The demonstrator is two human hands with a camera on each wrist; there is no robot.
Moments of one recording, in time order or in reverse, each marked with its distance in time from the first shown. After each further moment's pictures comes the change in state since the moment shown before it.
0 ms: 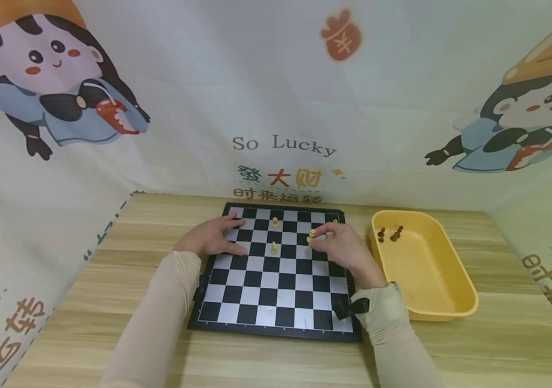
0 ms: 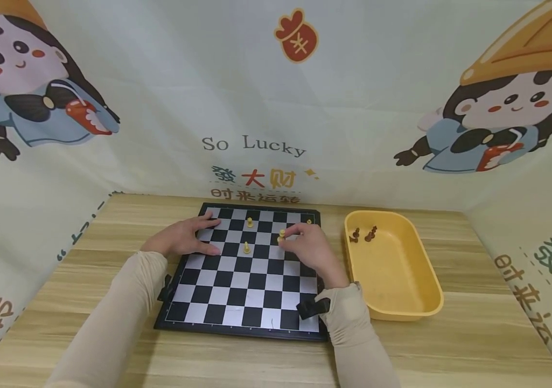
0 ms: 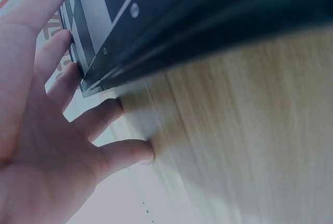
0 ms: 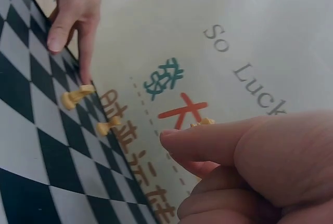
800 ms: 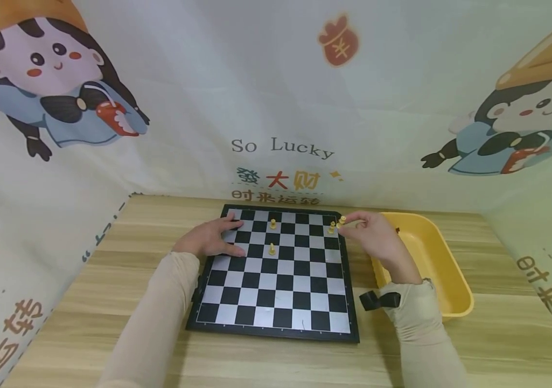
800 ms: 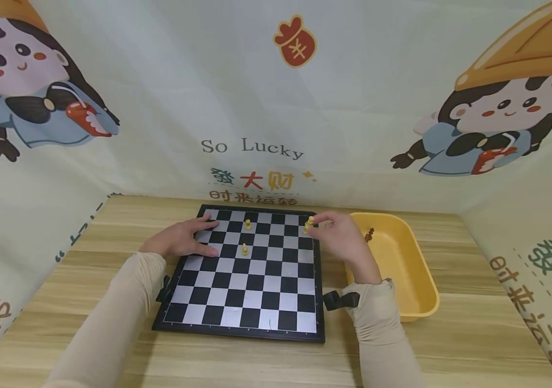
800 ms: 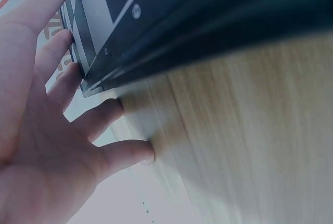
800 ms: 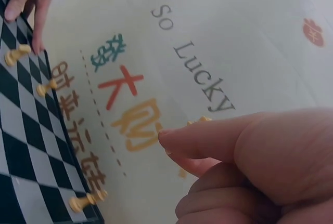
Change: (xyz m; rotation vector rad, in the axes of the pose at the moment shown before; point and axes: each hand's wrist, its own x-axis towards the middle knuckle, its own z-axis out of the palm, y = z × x) left_hand 0.000 0.000 -0.001 0.008 -0.007 0.009; right_hand -0.017 0.001 -0.066 -0.035 0.027 0.004
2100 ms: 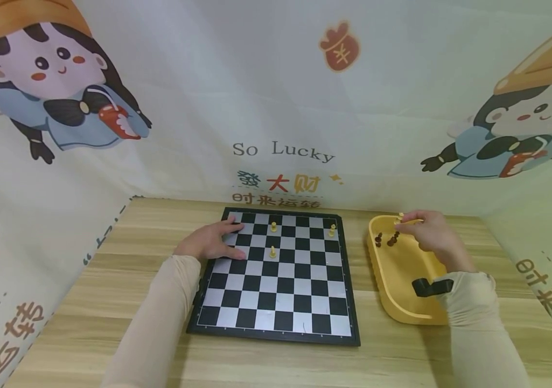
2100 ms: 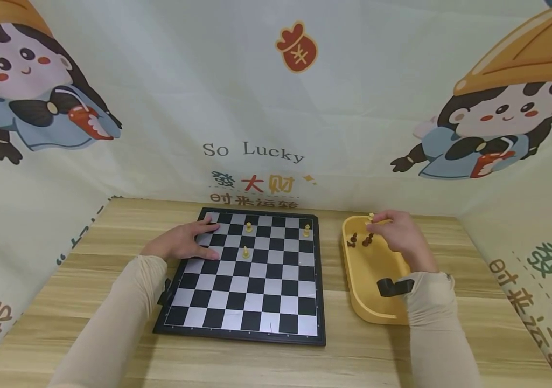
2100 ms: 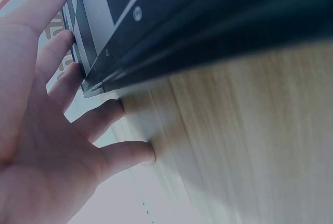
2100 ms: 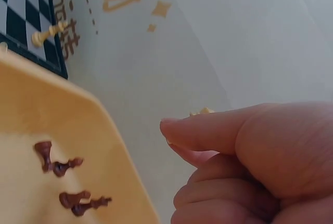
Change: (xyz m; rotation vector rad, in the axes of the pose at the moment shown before) left_hand -0.001 0.000 0.001 -0.002 0.020 0.006; right_hand 0.005 0.061 -0.090 -0.013 -0.016 0.109
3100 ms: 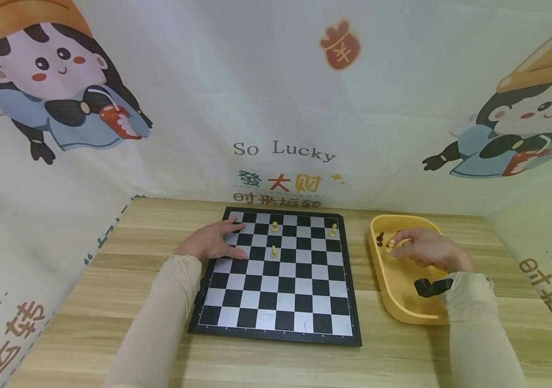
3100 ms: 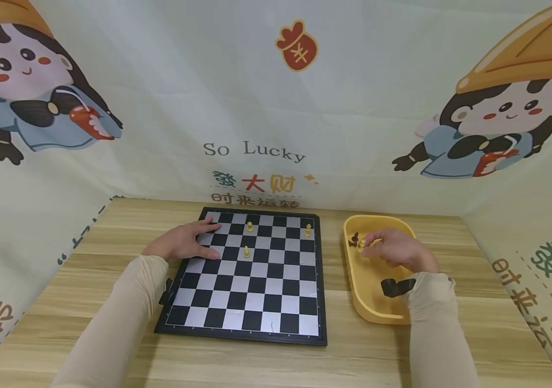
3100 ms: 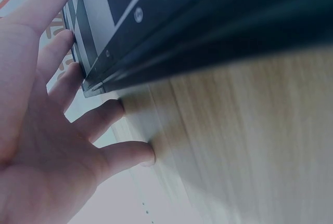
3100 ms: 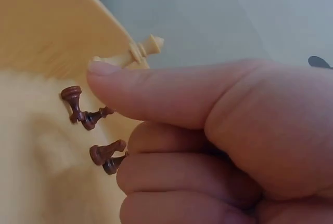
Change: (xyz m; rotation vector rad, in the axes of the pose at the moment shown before) left_hand 0.002 -0.001 0.001 -0.002 0.002 -0.004; right_hand 0.014 0.034 0.006 0.026 -0.361 -0.014
